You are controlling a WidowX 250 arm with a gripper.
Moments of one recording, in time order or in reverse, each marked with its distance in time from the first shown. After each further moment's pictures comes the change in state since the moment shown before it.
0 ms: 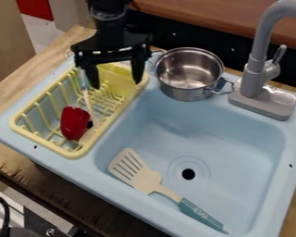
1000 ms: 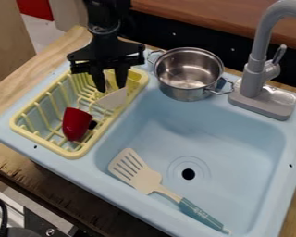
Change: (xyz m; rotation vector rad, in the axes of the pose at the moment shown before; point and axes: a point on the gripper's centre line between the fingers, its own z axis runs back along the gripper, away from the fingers) arm 0.016 0.016 -0.023 0.023 -0.070 0.052
